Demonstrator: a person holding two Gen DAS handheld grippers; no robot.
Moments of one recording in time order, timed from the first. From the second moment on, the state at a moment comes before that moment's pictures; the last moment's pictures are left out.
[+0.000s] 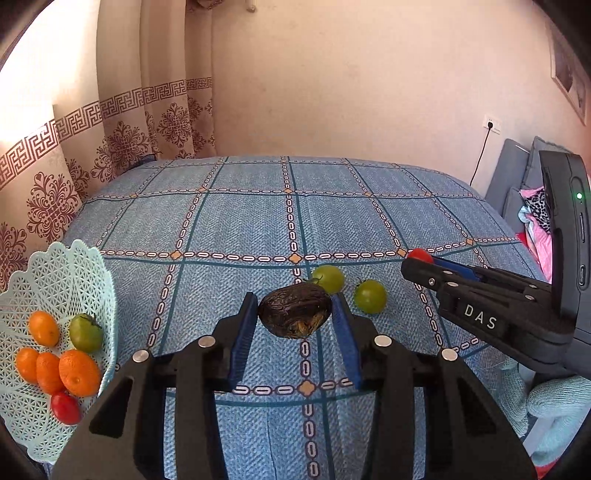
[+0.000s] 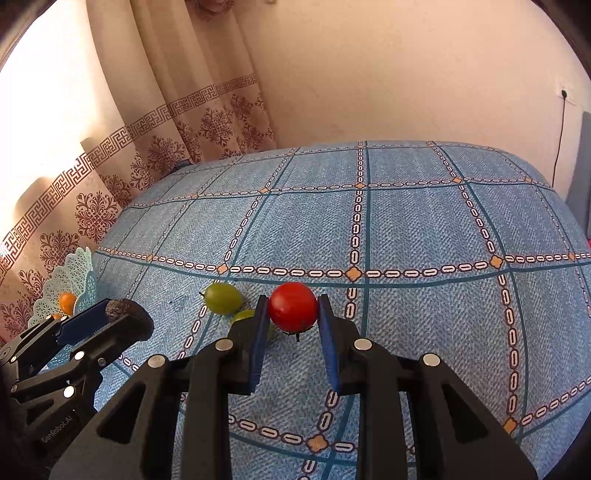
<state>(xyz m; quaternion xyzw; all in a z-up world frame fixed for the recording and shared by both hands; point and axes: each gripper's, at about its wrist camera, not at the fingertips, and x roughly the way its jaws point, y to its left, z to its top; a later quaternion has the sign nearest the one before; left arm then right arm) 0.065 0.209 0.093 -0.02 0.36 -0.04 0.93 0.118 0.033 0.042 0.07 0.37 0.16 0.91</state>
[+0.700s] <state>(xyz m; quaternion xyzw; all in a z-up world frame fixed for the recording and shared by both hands) -0.001 0.309 0.129 -0.05 0.31 0.10 0.94 0.070 0.093 0.076 0.03 0.34 0.24 0.91</state>
